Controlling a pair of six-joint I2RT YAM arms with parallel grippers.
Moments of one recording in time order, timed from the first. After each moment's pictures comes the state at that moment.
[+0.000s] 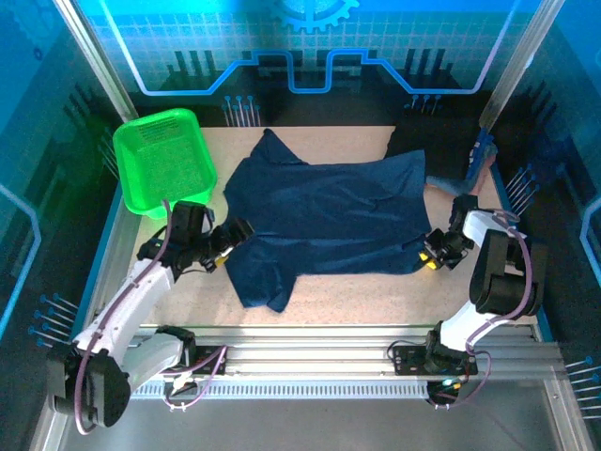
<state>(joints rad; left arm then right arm) -0.18 1.00 0.71 -0.62 0.34 -0.90 -0.26 1.65 0.91 -0.79 -0.22 0.61</state>
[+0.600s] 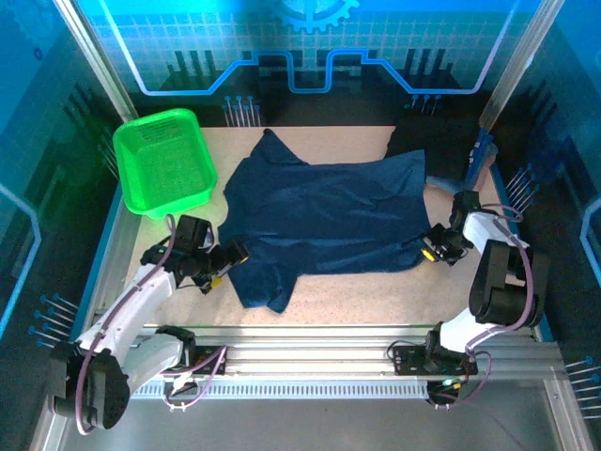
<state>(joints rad) -0.19 1.01 0.64 -0.77 0.30 -0.92 -0.25 1.55 0.88 -0.76 -0.21 0.64</state>
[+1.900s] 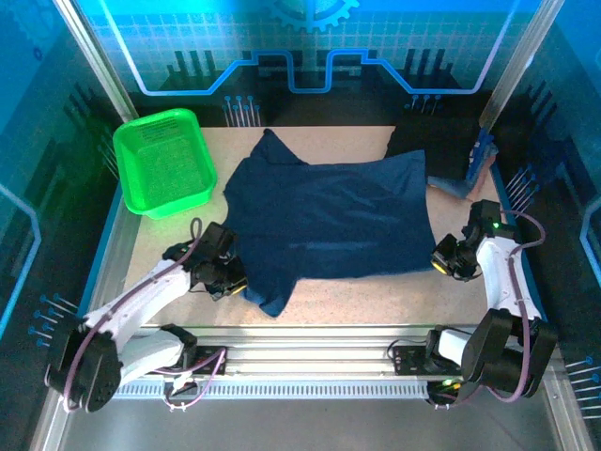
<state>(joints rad) -0.40 1.07 0.65 -0.82 0.22 -0.96 -0.31 1.18 0.85 -1.06 -0.22 0.49</state>
